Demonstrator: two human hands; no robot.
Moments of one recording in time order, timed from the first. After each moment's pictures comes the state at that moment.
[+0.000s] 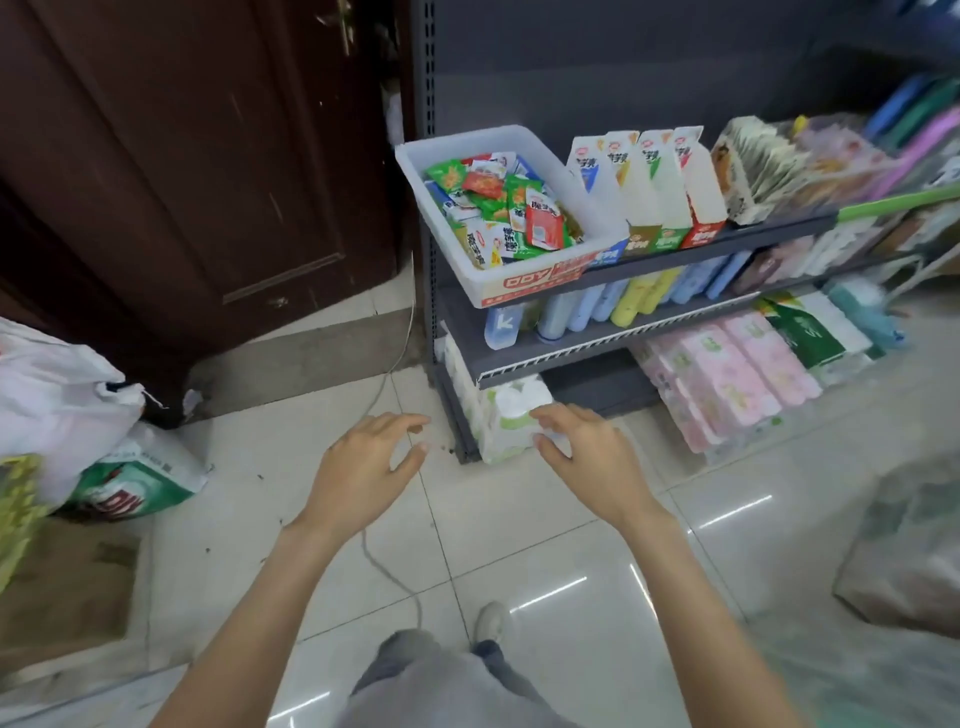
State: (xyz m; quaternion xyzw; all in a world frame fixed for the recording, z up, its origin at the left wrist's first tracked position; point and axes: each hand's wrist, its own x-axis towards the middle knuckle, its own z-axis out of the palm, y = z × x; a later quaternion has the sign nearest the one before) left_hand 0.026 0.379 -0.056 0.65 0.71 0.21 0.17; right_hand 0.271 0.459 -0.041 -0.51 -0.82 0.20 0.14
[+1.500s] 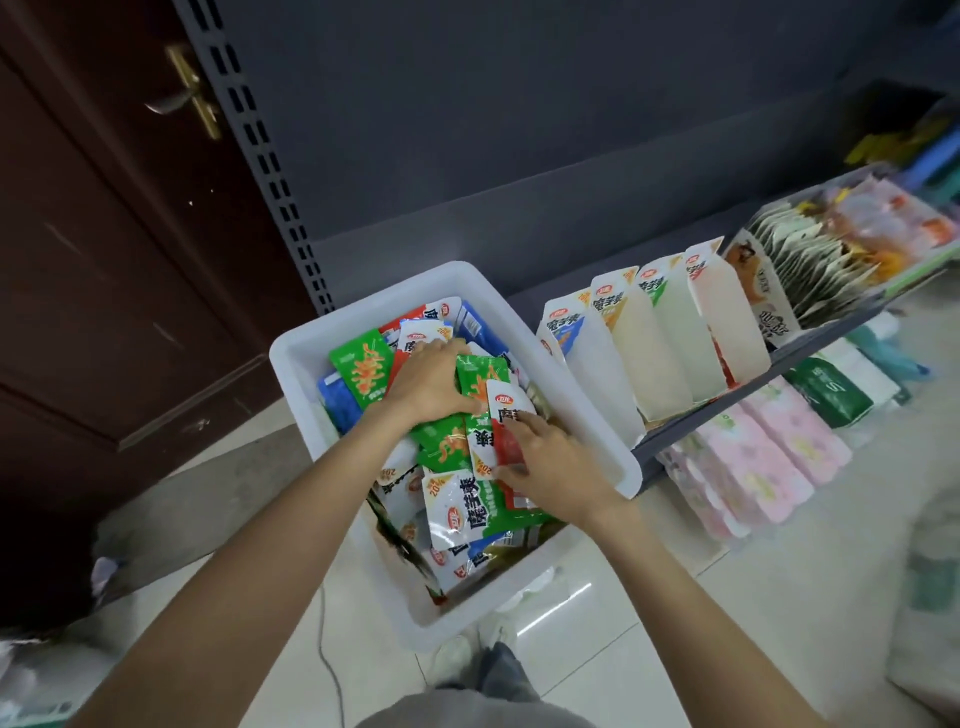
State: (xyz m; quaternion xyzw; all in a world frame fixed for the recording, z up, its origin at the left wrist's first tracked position) left_hand 0.009 0.944 -0.063 0.70 0.67 0.07 0.25; right_hand 0.188 0.879 -0.064 -0.54 -0.81 0.22 -0.02
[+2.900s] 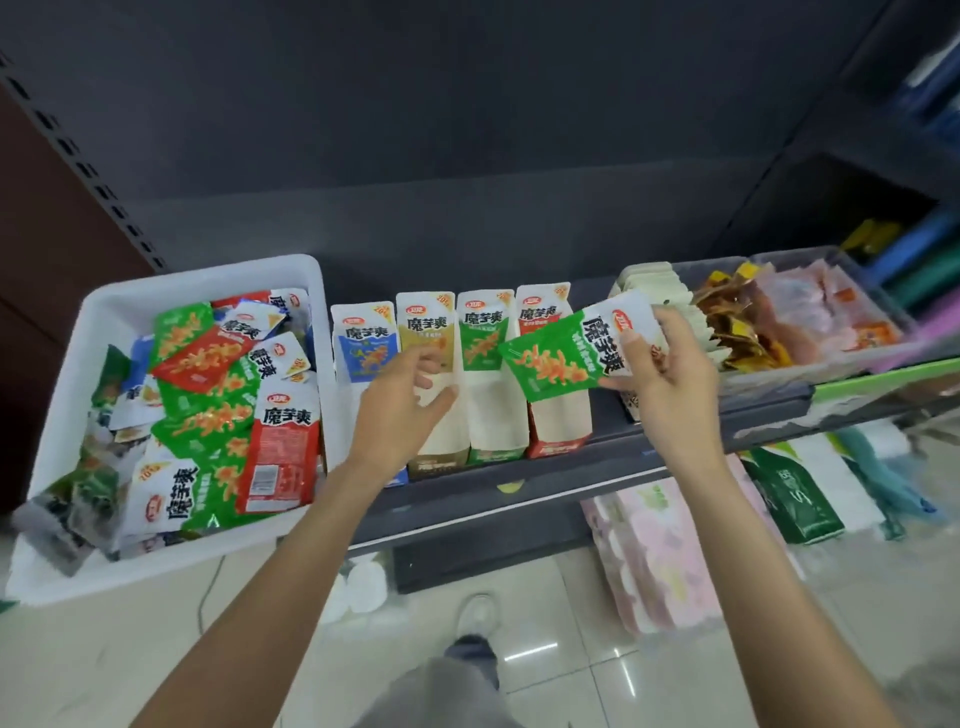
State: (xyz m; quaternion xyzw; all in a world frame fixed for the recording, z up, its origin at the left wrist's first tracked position) left_hand 0.286 0.949 -0.039 0.51 0.74 0.39 0.19; right_hand 0.508 1.022 0.029 -0.46 -0.67 0.38 0.44
